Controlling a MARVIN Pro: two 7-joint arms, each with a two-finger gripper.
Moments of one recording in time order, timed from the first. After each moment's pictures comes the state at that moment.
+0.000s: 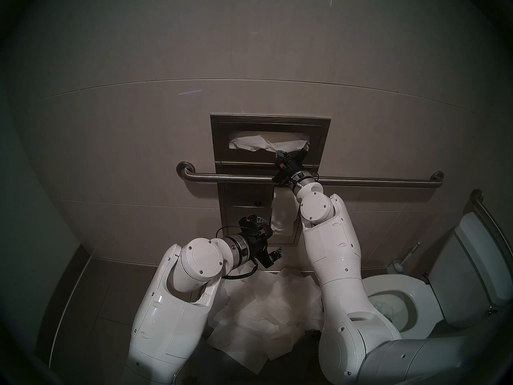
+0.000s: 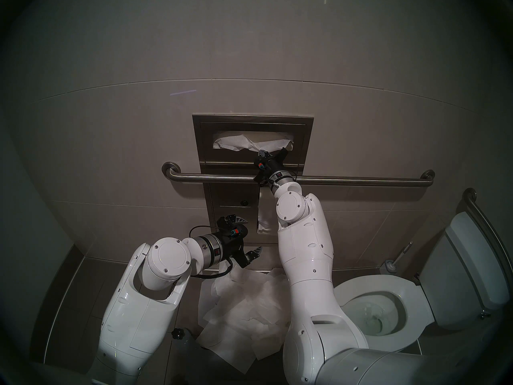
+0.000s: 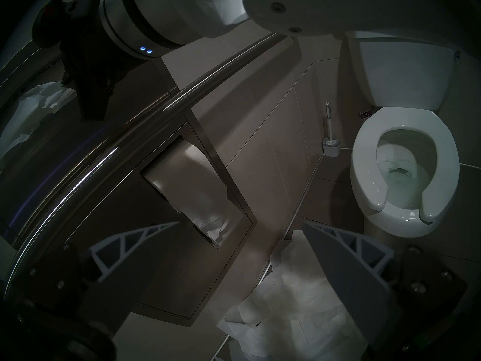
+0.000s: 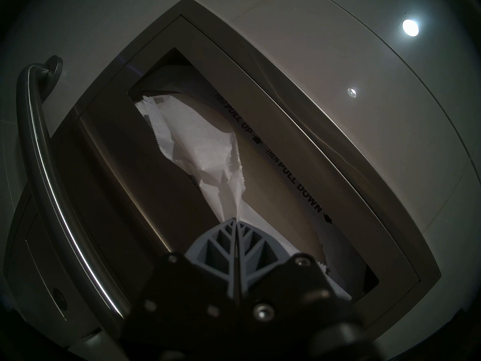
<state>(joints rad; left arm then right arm) 1.71 -1.50 -1.32 -1.95 0.63 0.34 -0.79 -1.17 -1.75 1.66 -1.27 -1.01 -0.26 0.24</state>
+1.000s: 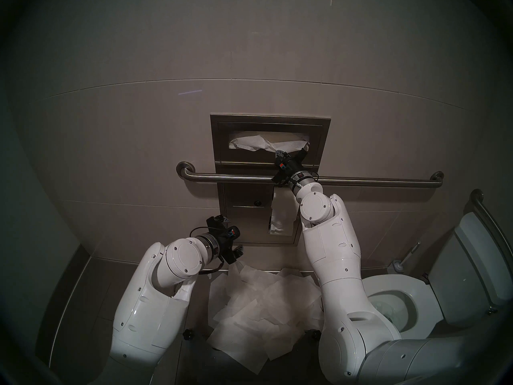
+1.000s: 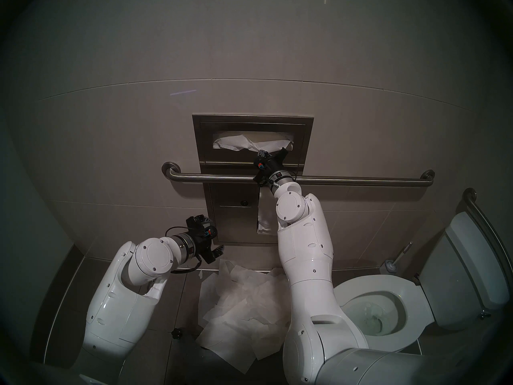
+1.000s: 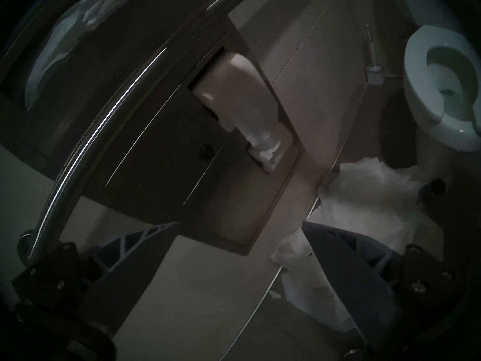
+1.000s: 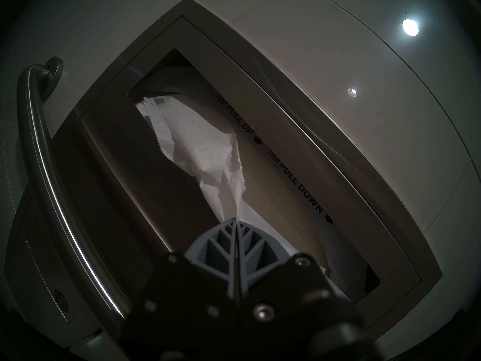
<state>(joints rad) 1.66 -1.38 -1.45 -1.86 0.80 0.30 -0.75 -1.17 -1.75 1.66 -1.27 -1.01 -0.26 0.24</state>
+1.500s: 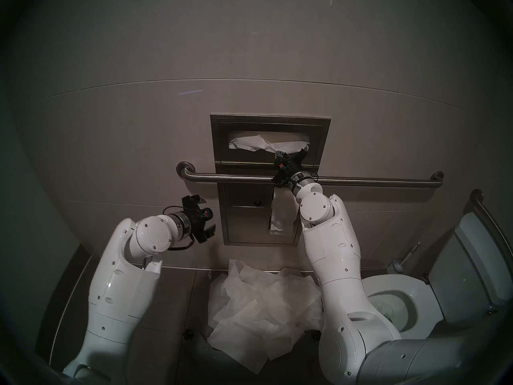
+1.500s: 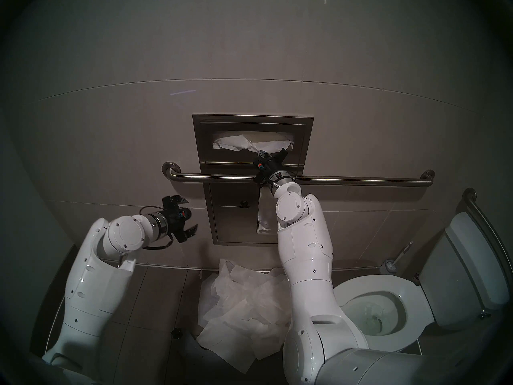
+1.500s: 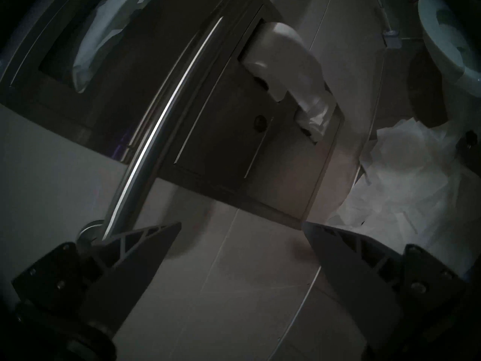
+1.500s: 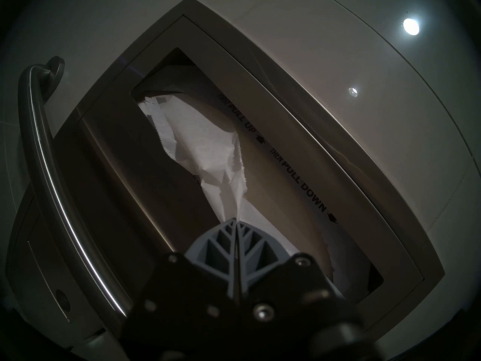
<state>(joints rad) 1.55 -1.27 -1.58 -1.82 0.81 0.16 -0.83 -1.17 -1.75 1.66 -1.26 -1.01 -0.26 0.24</state>
